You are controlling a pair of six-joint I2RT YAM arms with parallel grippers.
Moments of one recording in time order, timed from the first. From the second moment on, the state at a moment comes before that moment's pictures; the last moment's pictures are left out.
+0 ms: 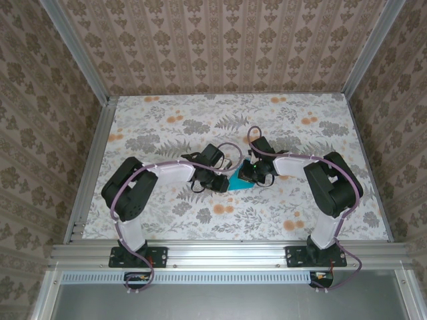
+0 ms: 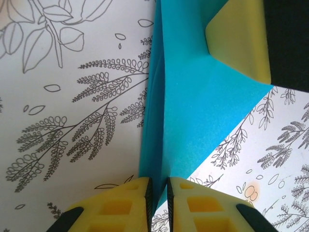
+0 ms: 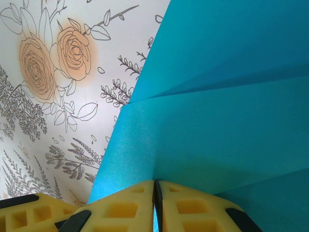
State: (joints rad) left arm -0.80 1.82 1.04 -0.37 0.33 -0.30; right arm 0.44 1.80 0.94 -0.26 -0.35 0.74
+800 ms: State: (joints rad) left arm -0.72 1.79 1.04 -0.39 0.42 -0.25; right arm 0.44 1.80 0.94 -0.25 -0.35 0.74
